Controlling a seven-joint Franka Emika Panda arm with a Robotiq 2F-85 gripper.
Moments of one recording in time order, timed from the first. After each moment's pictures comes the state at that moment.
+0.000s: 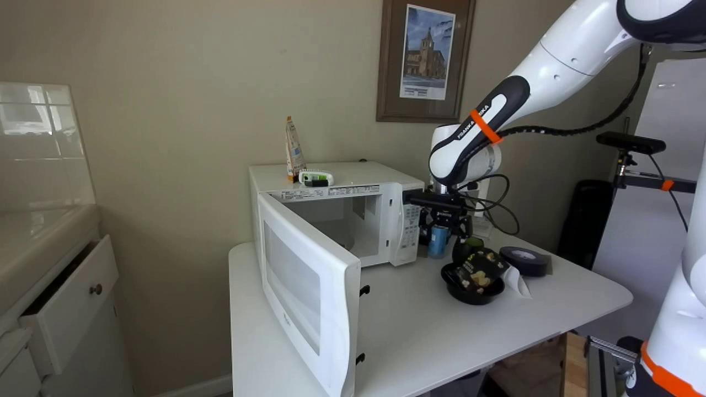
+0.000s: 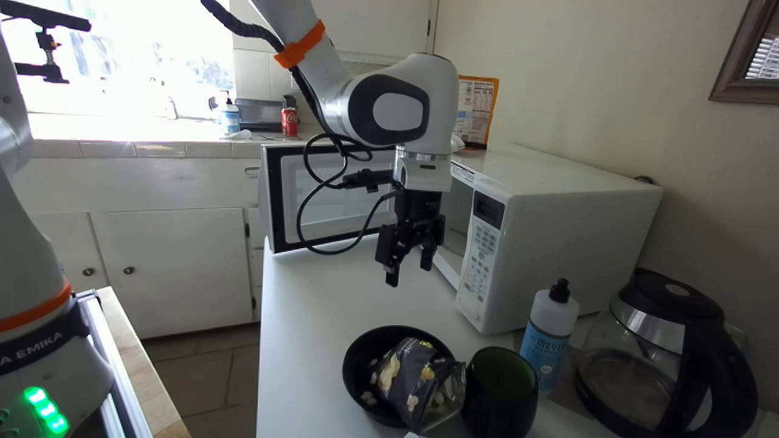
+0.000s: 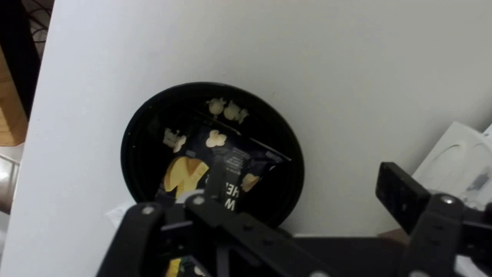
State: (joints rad) arm -0.22 0.12 -0.22 -2.34 -0.12 2.43 1.21
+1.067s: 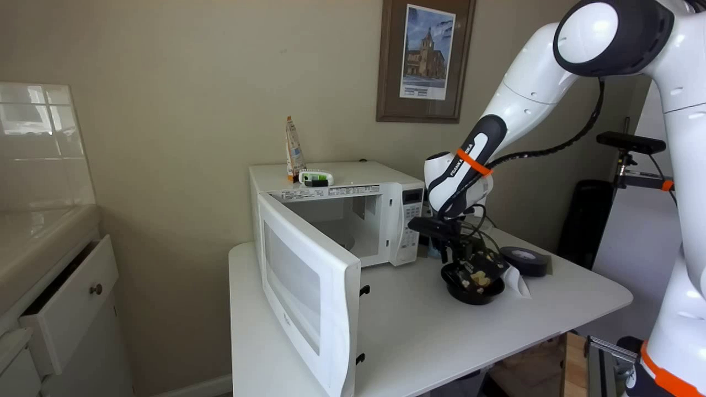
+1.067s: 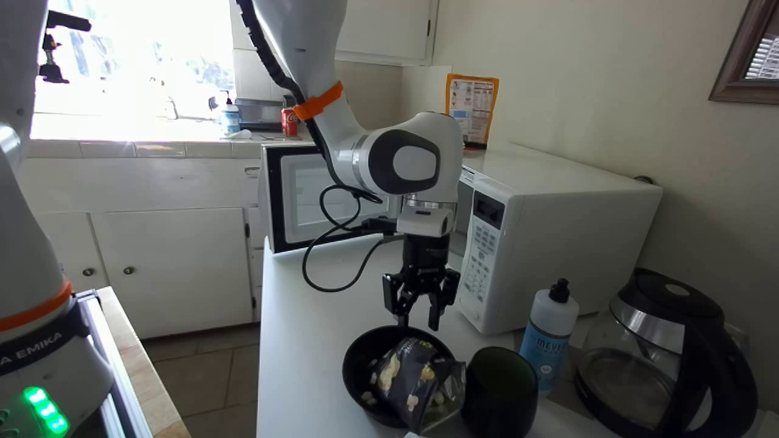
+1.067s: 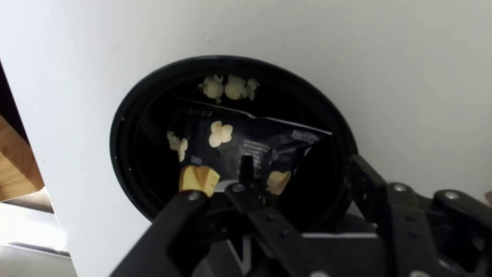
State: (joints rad) arm -0.15 0.33 -0.34 -2.27 -0.26 2.50 1.64
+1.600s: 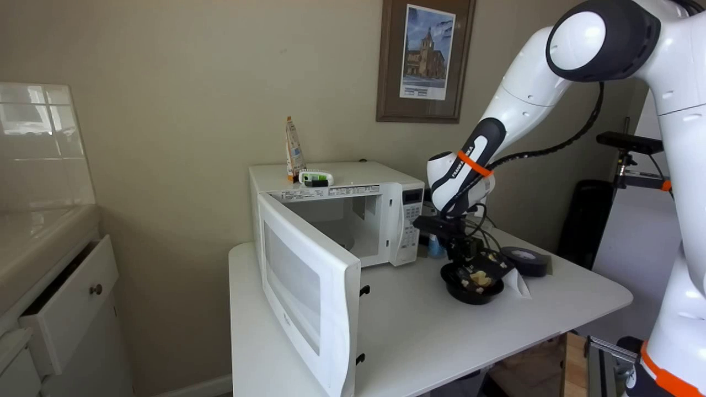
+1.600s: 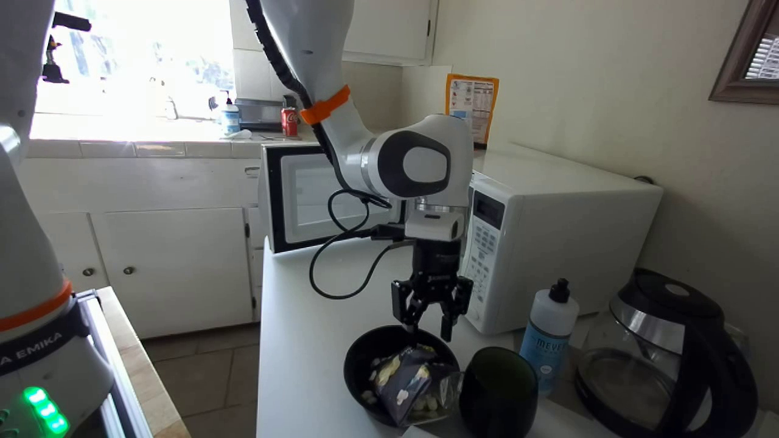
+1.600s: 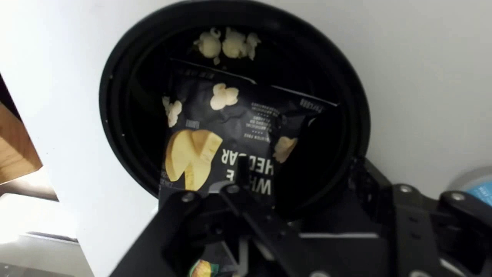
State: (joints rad) arm -0.13 0.36 -0.40 -2.25 -0.29 2.48 1.68
